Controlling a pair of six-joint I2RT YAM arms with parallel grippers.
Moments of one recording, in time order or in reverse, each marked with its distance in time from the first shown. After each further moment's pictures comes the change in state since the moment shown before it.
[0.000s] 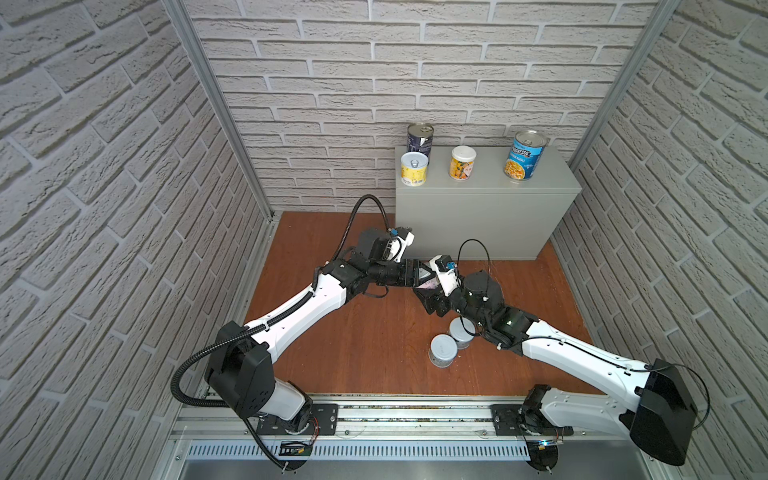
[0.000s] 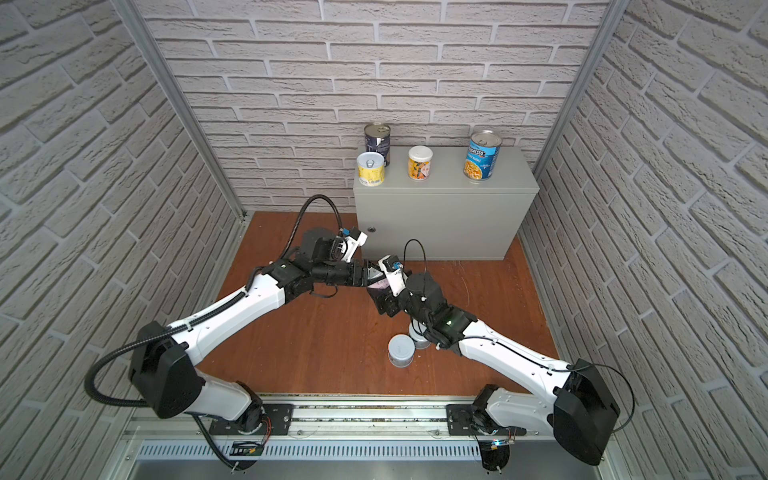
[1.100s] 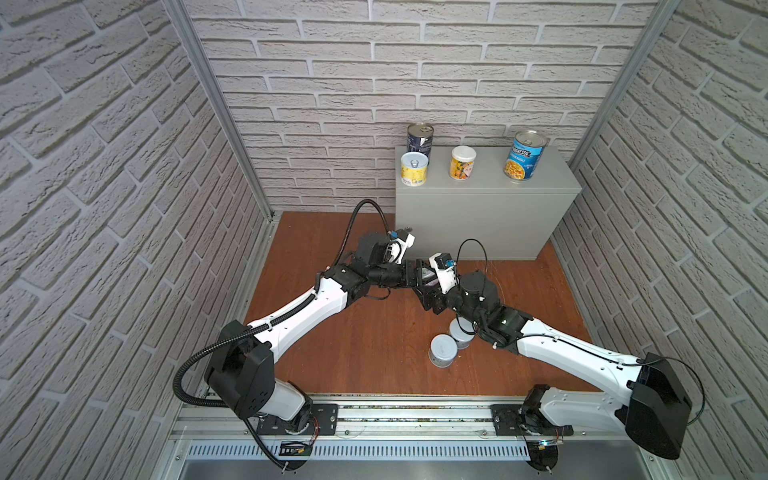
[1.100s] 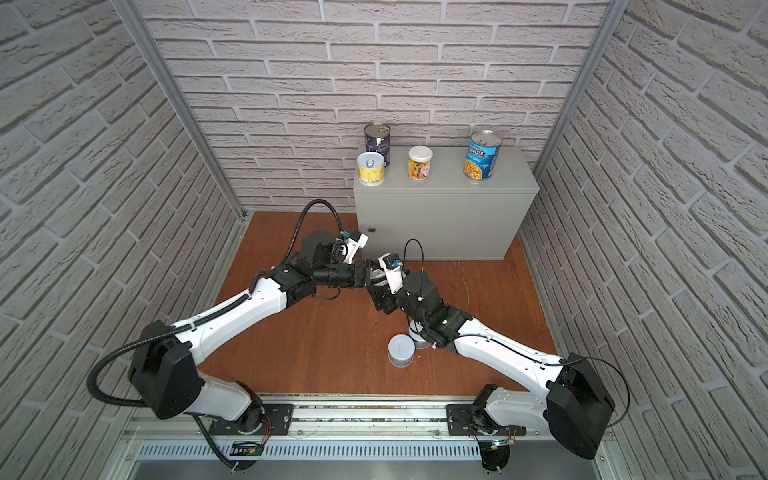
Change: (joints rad) left arm -0.003 -0.005 -0.066 0.136 0.047 -0.077; right arm 0.002 0.038 0.000 0.045 0.047 0.056
